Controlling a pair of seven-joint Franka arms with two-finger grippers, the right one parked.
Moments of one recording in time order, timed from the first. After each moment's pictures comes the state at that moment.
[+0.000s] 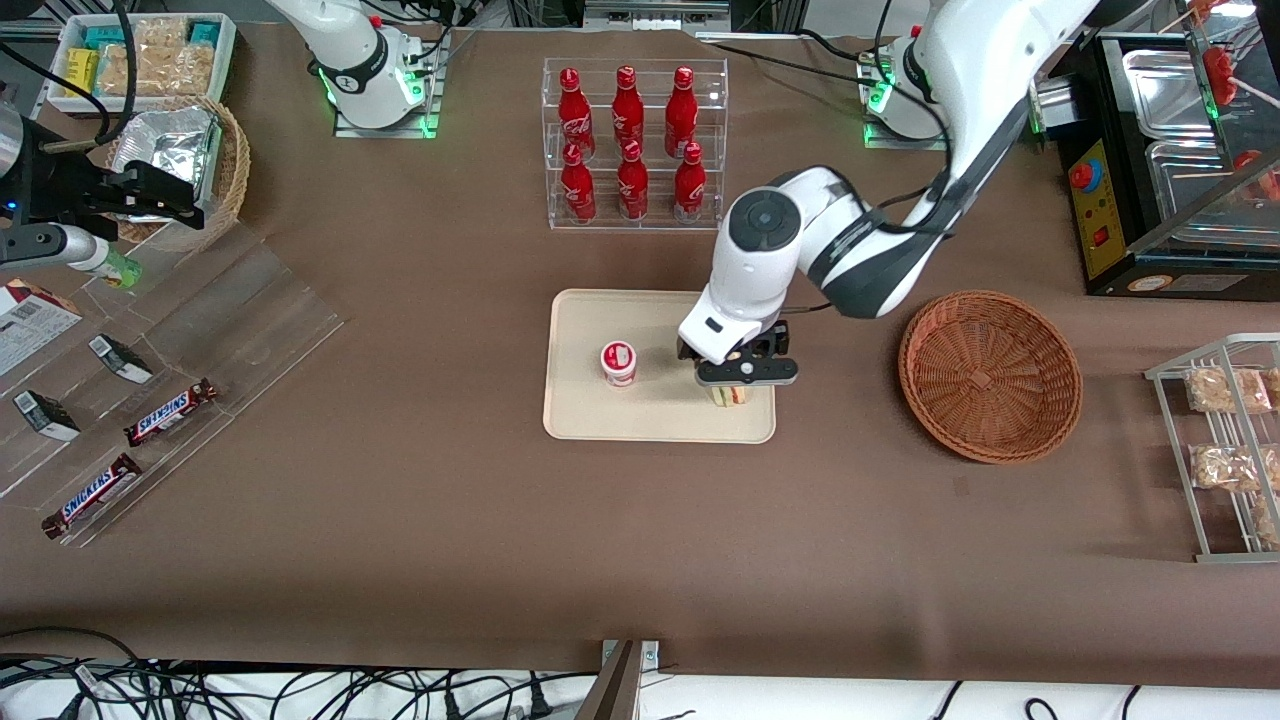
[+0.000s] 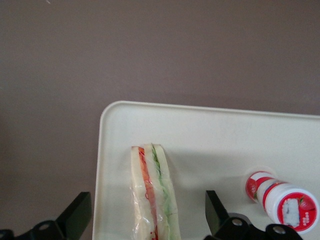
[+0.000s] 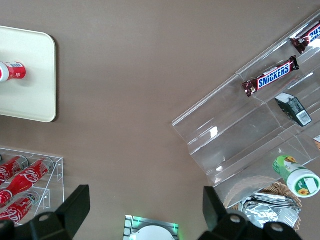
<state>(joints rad) -0.07 0.56 -0.63 -1.64 0.48 2.16 -0.99</state>
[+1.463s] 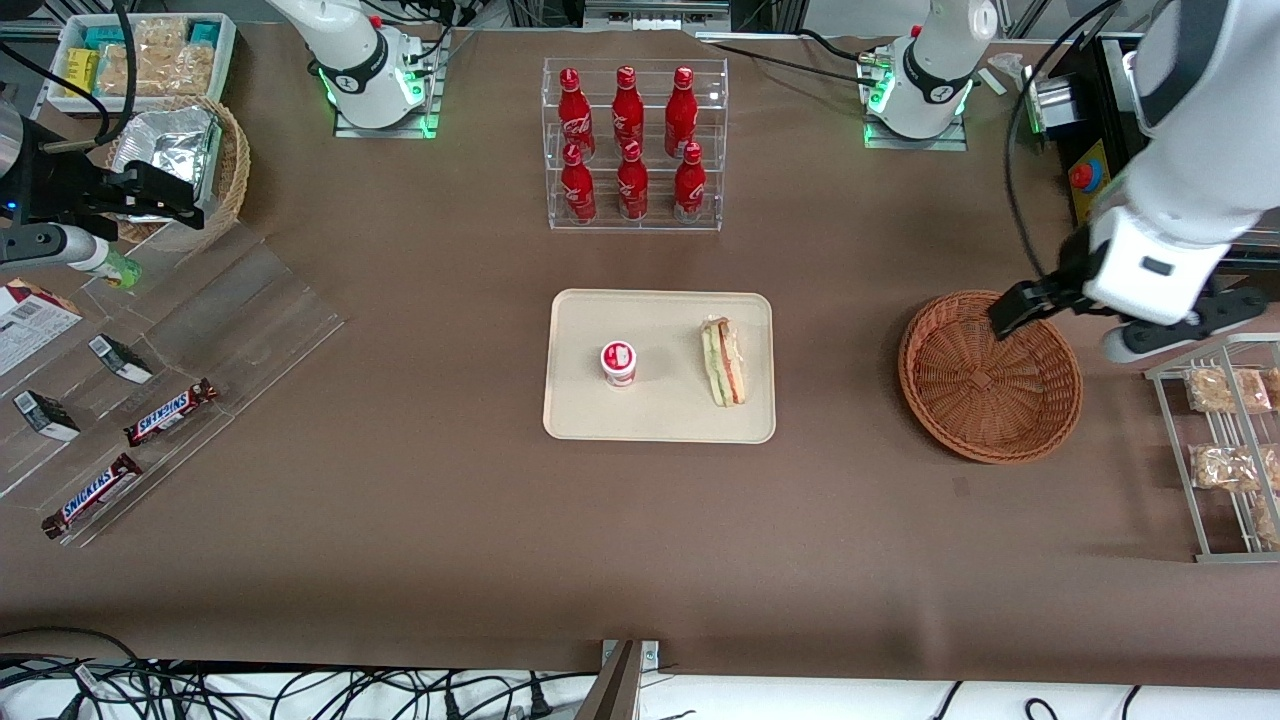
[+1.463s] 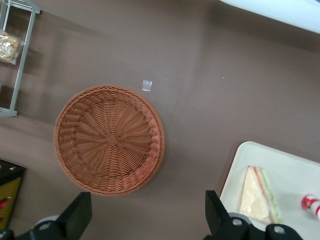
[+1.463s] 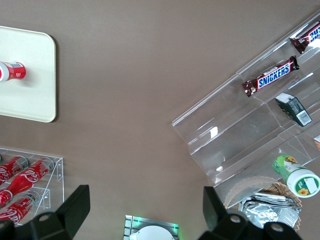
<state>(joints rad) 0.16 0.14 -0.32 -1.53 0.07 1.70 -0.46</state>
